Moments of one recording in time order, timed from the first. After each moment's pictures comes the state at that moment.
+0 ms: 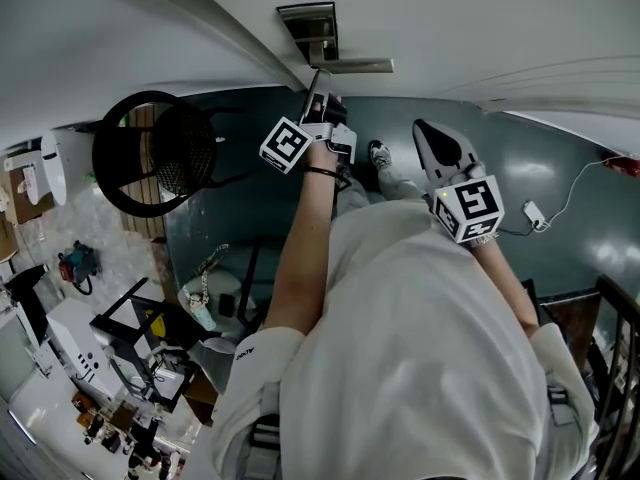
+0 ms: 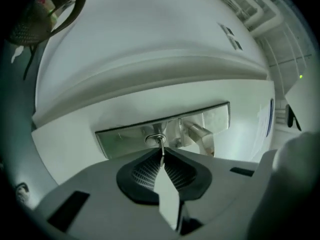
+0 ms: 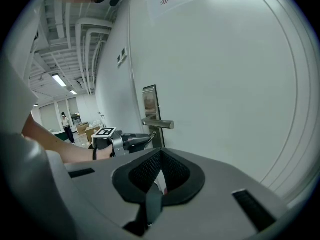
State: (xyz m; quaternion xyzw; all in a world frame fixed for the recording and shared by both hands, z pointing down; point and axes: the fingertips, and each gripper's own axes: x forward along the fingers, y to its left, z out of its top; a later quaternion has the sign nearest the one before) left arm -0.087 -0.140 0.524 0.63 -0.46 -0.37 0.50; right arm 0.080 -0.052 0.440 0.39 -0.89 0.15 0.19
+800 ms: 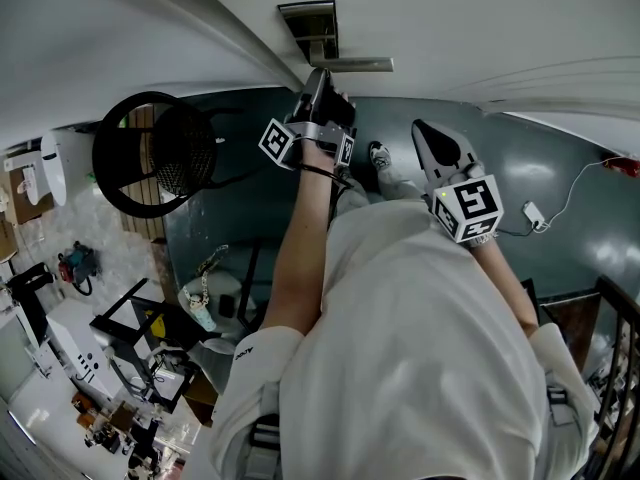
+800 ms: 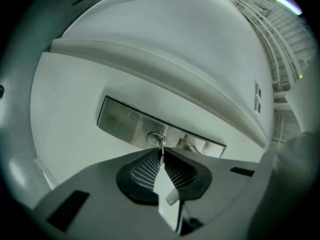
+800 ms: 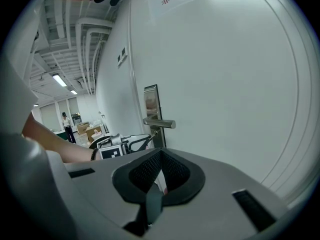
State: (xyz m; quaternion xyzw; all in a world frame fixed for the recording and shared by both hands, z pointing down) left arm -0.089 -0.141 0.527 0.47 -0.28 -0.57 0.61; right arm 0.079 -0.050 0.441 0.39 -0.89 0.15 0.19
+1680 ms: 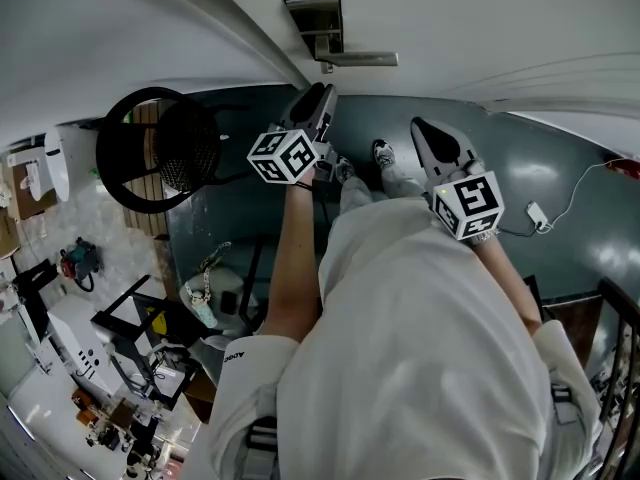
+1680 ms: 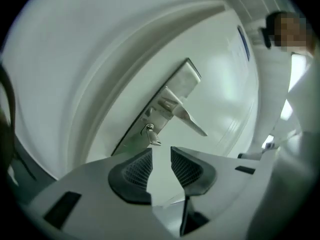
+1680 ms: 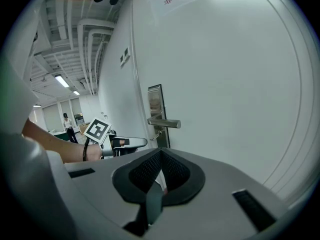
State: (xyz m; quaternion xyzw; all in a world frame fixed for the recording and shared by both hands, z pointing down) left arm -0.082 -0.101 0.520 0.79 -0.49 -0.08 0.36; right arm 0.069 -0.045 0.443 0.38 -0.89 0.15 0.19
